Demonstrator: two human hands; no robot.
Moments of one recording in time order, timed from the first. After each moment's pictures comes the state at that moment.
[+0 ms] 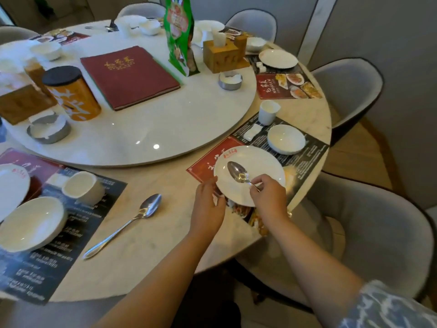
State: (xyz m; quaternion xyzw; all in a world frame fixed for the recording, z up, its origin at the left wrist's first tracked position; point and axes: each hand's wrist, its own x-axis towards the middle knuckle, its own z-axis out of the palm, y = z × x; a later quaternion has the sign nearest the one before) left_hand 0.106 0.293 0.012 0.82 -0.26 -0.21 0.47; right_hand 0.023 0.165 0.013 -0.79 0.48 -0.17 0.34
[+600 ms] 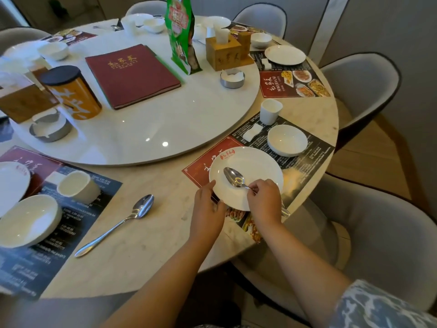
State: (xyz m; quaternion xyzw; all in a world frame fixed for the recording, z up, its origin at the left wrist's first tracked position) left_hand 0.089 0.271 -0.001 0.83 -0.20 -0.21 0.48; right_hand 0.024 0.149 -0.010 -0.82 0.46 -0.18 0.28
